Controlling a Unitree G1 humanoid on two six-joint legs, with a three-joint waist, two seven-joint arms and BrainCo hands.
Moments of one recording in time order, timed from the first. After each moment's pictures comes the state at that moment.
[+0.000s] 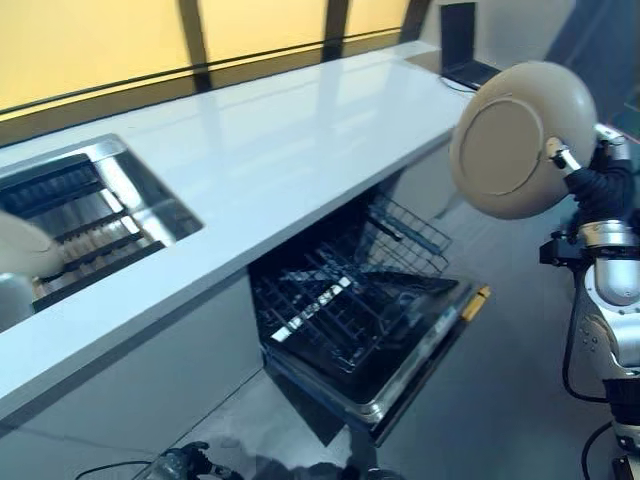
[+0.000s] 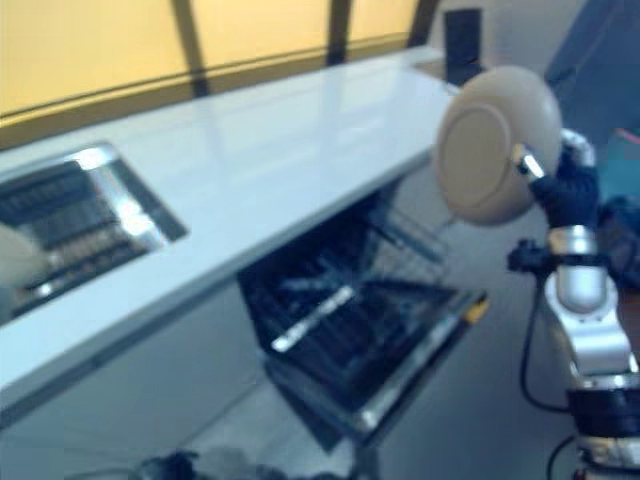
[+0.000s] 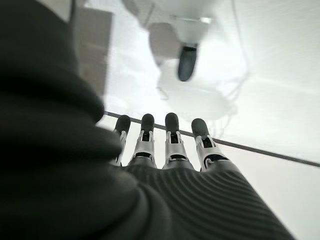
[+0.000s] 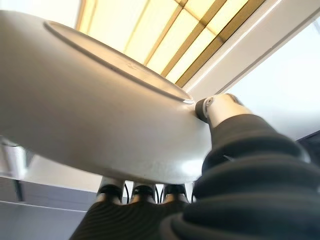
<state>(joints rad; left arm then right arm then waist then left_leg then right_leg) -0.07 0.36 -0.37 1.16 0.09 0.09 -0.08 -0.28 -0.81 -0.04 -0.10 0.50 -0.09 -0.21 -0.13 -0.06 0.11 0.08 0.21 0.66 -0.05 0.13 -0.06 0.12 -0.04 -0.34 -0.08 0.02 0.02</state>
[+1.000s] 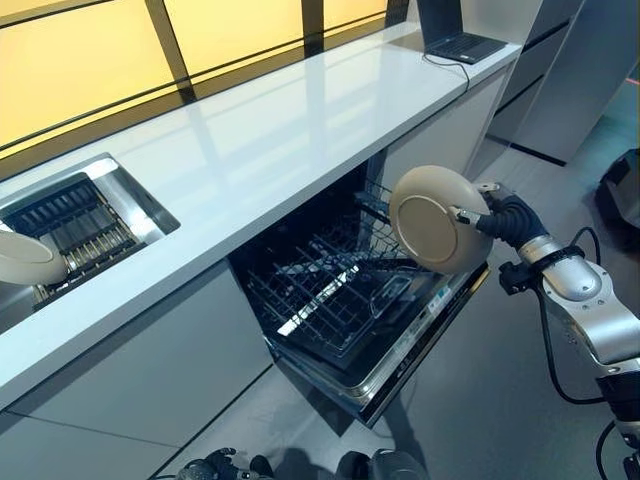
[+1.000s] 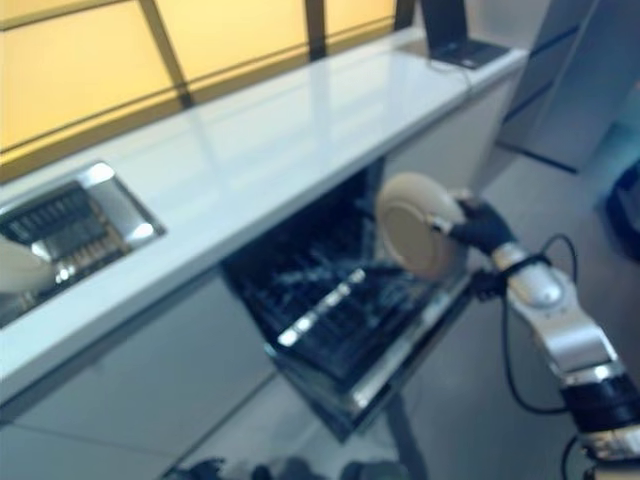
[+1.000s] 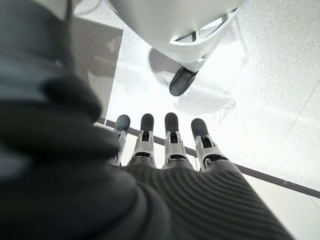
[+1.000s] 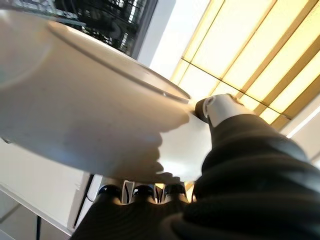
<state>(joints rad) -0.05 0.28 -0.34 1.19 0.08 0.03 -0.06 -0.32 -0.89 0.13 -0.11 0.34 0.14 0.08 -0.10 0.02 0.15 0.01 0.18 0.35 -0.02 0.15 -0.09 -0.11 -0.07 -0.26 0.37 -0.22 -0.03</state>
